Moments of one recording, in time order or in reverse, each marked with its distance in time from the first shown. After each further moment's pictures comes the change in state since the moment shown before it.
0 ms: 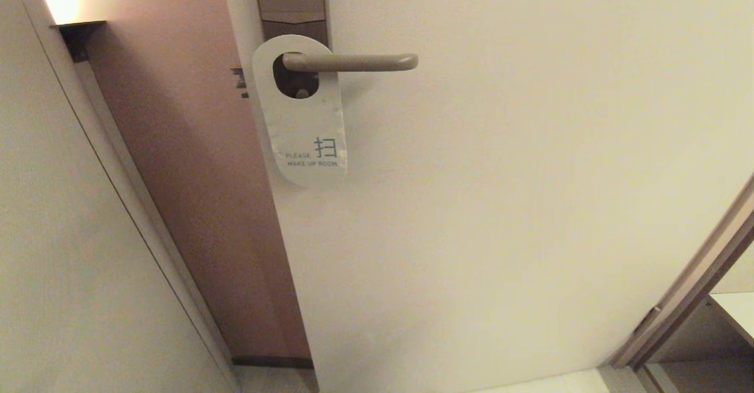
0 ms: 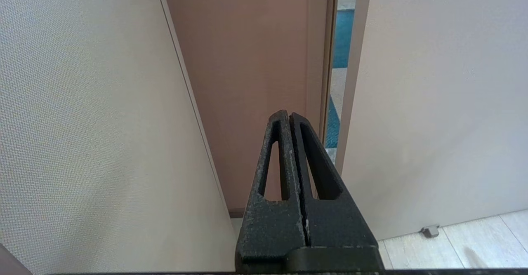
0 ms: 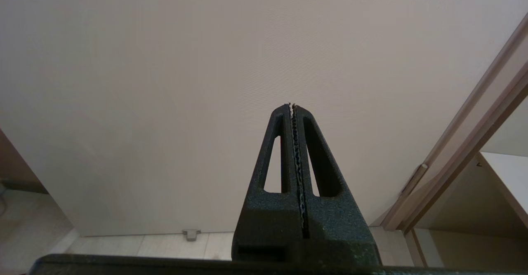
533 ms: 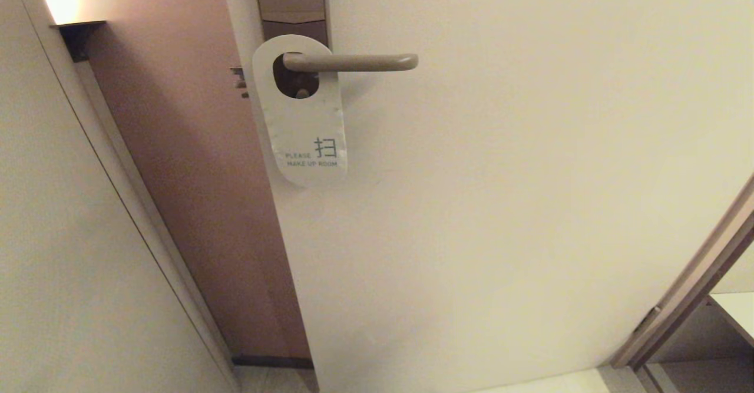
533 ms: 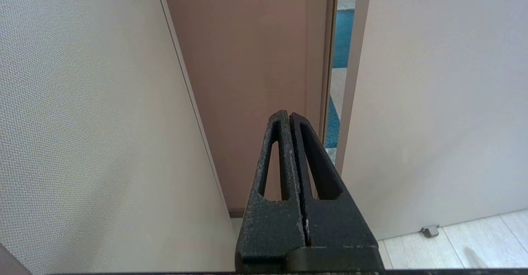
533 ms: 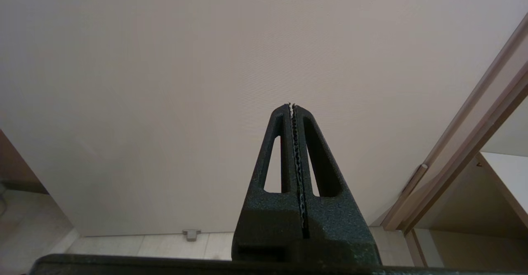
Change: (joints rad) left arm 0.000 0.000 0.000 0.000 0.000 0.000; right arm 0.000 0.000 0.000 0.000 0.000 0.001
